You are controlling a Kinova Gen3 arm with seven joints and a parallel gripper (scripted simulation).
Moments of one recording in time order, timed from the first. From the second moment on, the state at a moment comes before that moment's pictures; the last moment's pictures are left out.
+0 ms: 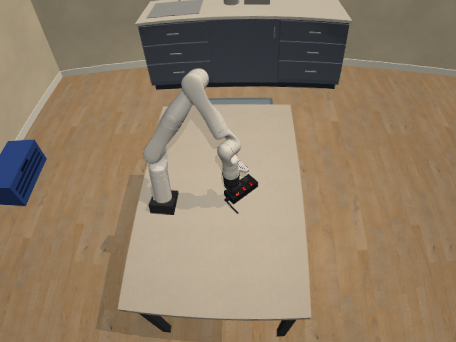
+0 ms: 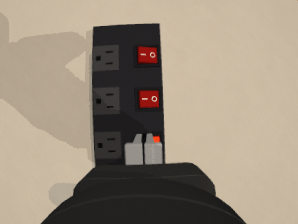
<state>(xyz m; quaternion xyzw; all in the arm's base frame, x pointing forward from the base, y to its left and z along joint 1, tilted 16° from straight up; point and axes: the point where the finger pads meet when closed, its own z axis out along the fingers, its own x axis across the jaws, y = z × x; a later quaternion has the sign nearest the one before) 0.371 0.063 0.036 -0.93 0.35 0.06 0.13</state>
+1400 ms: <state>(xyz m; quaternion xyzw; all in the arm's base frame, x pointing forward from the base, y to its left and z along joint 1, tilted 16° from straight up) 0.367 0.060 0.043 -0.93 0.35 0.07 0.13</state>
